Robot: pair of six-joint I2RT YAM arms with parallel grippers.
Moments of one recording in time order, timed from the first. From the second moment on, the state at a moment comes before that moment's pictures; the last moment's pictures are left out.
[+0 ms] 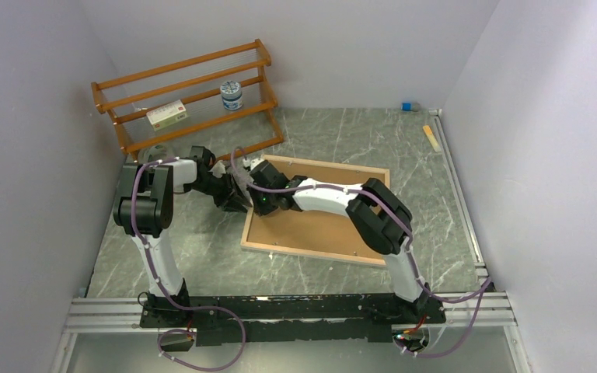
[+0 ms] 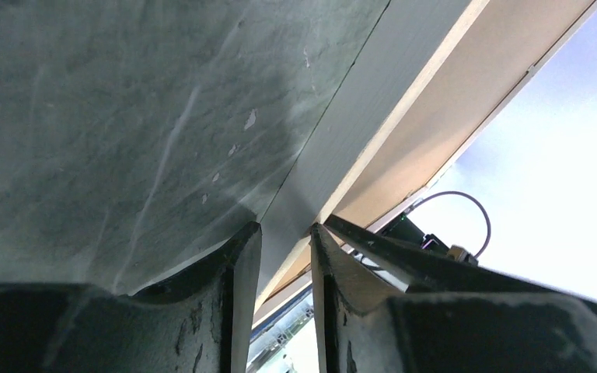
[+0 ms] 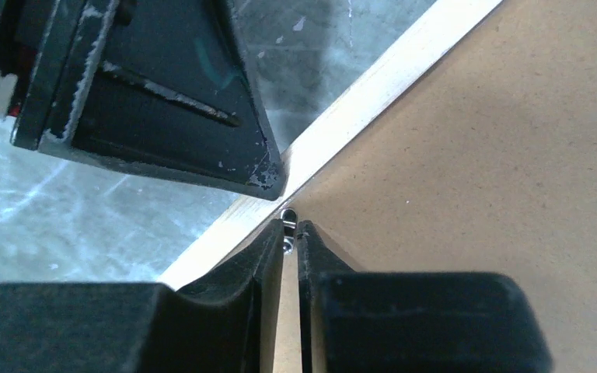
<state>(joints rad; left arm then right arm) -0.08 1.96 1.12 -0.52 0.74 -0.53 0.94 2.10 1.46 -0.21 0.02 0.32</state>
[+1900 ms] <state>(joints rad) -0.08 2.01 1.16 -0.56 0.79 -0.51 0.75 2.12 1.27 0.15 -0.49 0.61</state>
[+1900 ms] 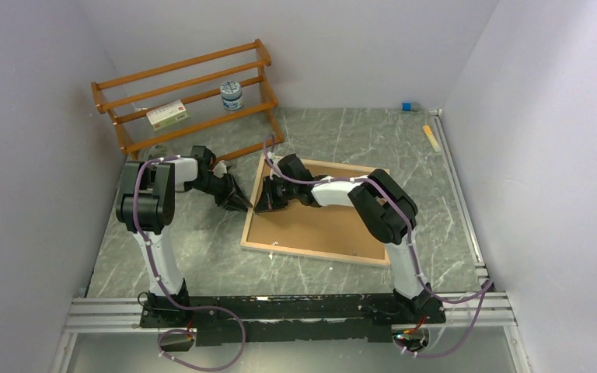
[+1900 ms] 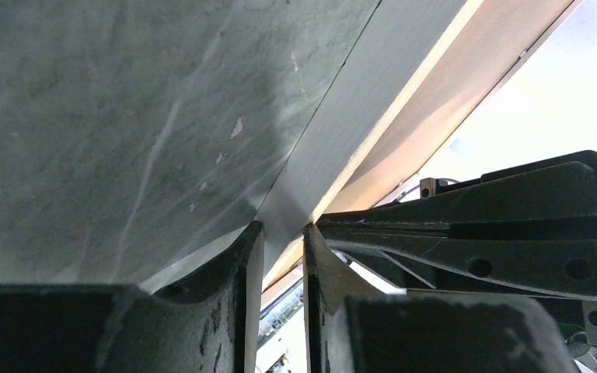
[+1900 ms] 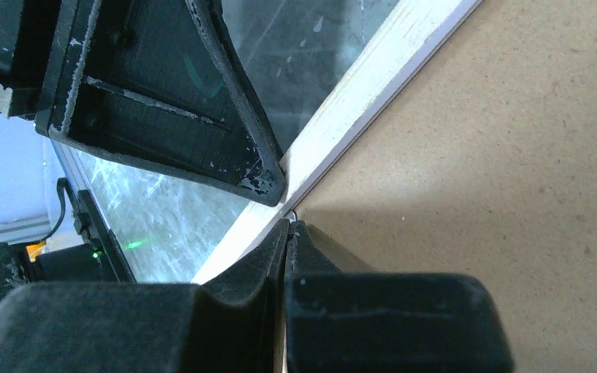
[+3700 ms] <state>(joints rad) -0.29 1.46 0.82 -0.67 0.48 -0.55 0.26 2.28 1.88 -0.52 0.09 0.44</state>
